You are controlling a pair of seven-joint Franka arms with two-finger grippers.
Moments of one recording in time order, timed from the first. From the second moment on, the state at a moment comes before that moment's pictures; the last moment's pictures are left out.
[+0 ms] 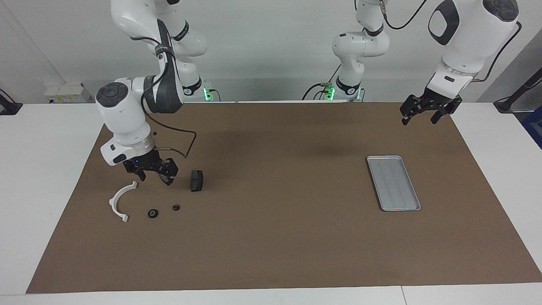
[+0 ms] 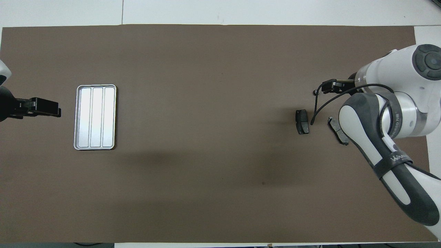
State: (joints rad) left arm -0.03 -0.07 0.00 -1.74 -0.01 1.70 0.00; right arm 0.00 0.25 0.04 -1.88 -0.03 2.22 0.25
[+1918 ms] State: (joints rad) left arm -0.03 -0.07 0.00 -1.74 -0.01 1.70 0.00; right arm 0.03 0.56 0.04 -1.67 -0.12 2.20 0.54
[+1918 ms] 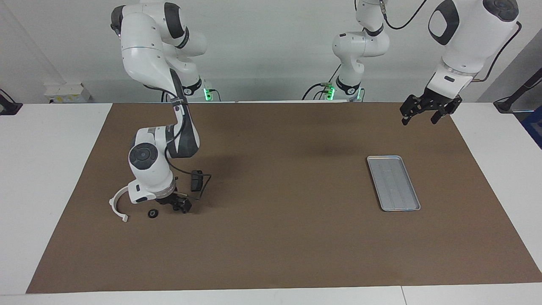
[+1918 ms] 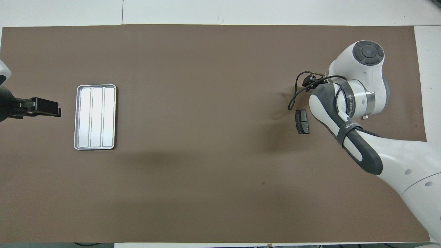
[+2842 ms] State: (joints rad) left arm -0.03 -0.07 0.00 -1.74 -0.01 1.70 0.00; right arm 0.03 0.57 0.04 -1.64 -0.10 2.19 0.64
